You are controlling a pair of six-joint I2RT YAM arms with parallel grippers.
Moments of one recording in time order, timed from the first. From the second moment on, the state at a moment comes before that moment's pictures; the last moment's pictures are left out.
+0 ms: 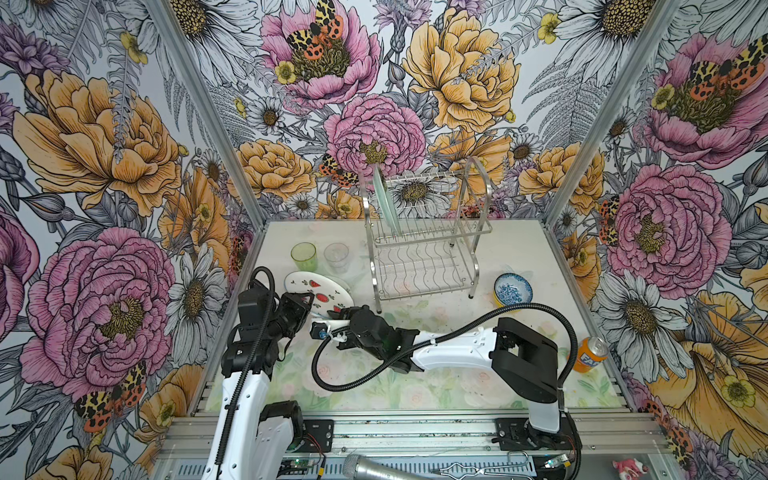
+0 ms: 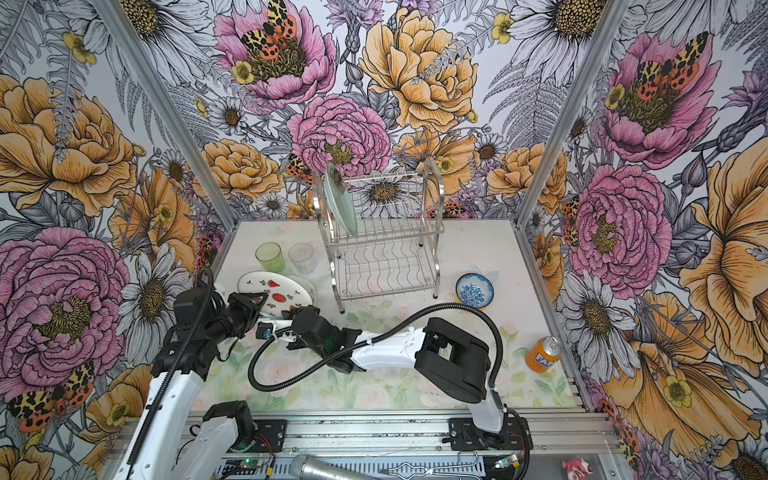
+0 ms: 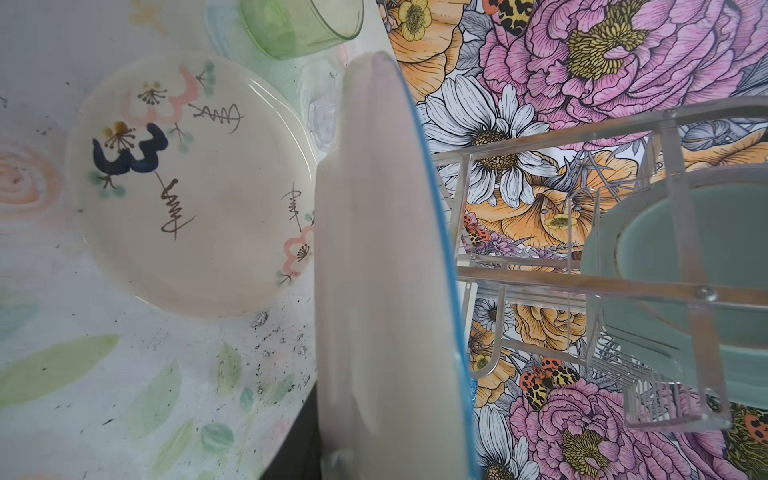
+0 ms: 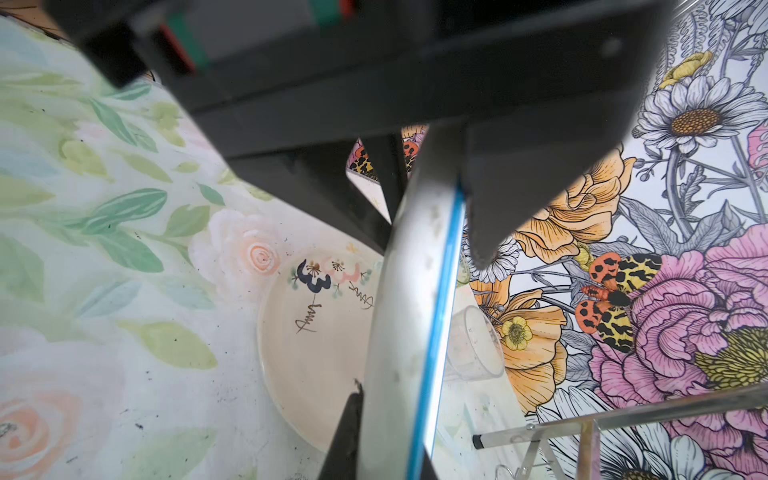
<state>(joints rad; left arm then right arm) 0.12 0.73 0.65 -0.48 0.41 -1.02 1.19 1.96 1.28 0.37 0.27 -0.68</state>
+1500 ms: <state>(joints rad) 0.20 0.76 0.60 -0.48 0.47 -0.94 1.15 1.67 1.07 0.48 0.09 -0.29</state>
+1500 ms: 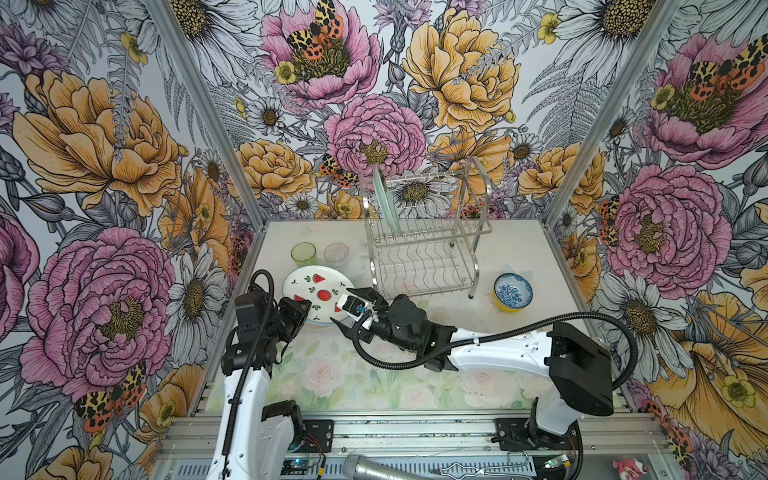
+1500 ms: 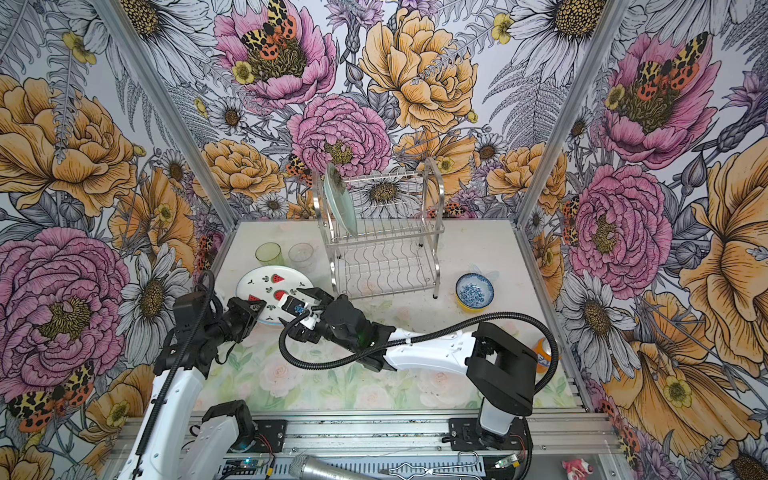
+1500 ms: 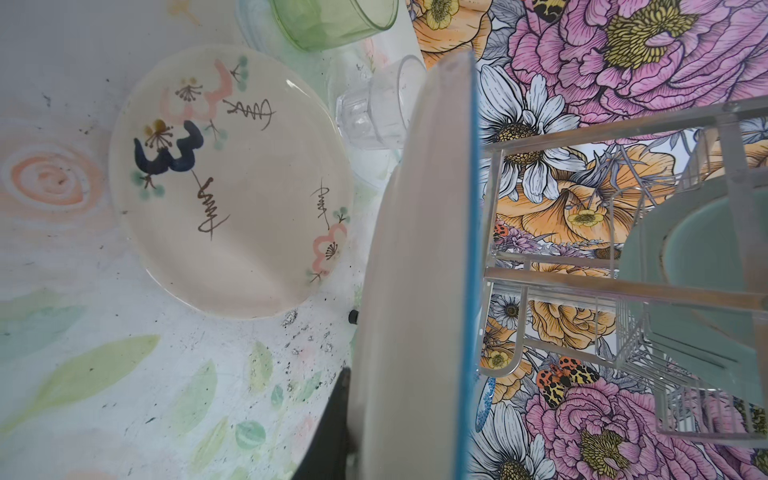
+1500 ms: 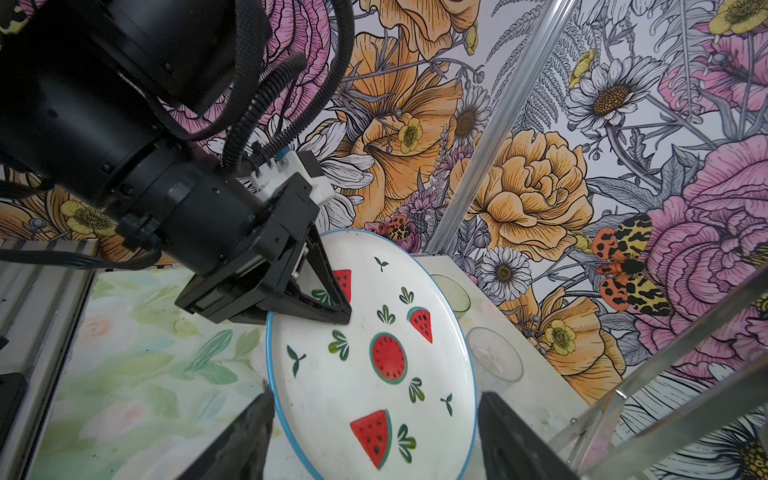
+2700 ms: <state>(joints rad) 0.21 0.85 0.46 -0.31 0.44 -0.94 1.09 1.48 0.93 0.53 0.00 -0.12</state>
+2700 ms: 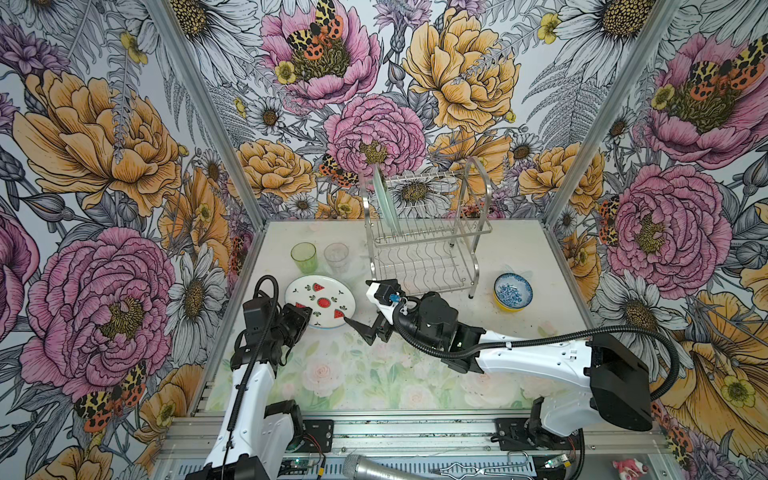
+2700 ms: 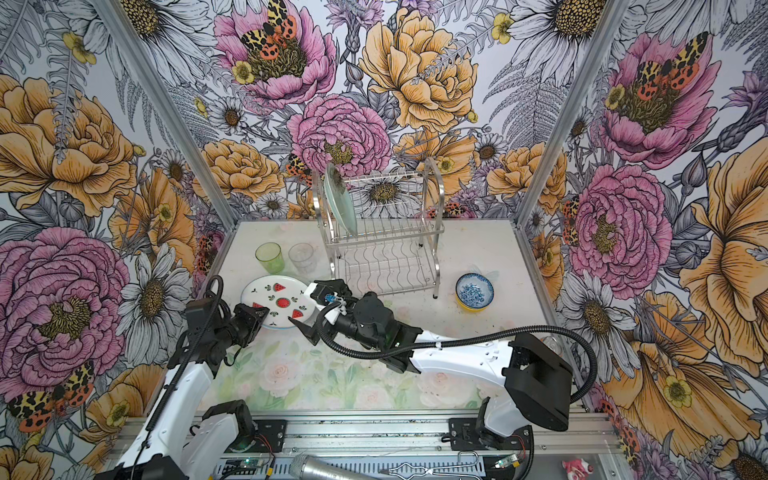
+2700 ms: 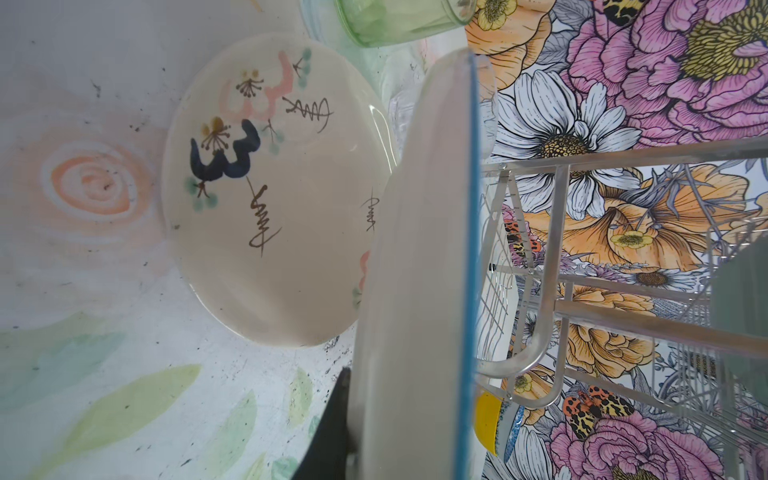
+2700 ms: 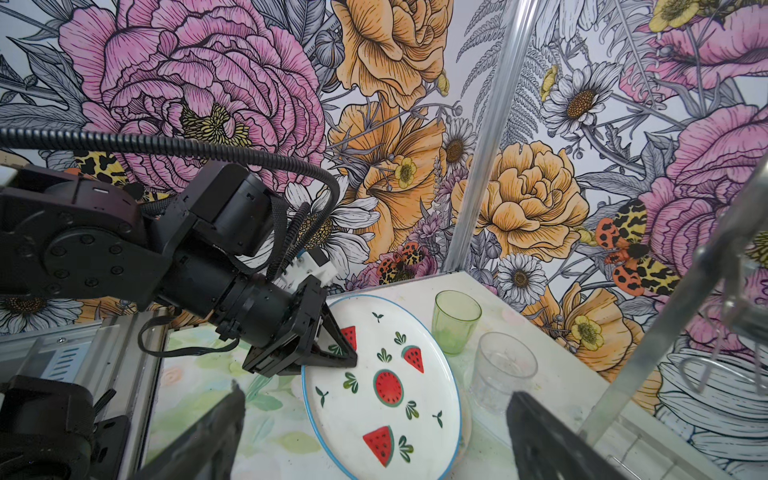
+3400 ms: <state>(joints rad) 0.21 1.00 0.42 -0.18 0.38 -0.92 1.09 1.39 0.82 0.53 0.07 -0.09</state>
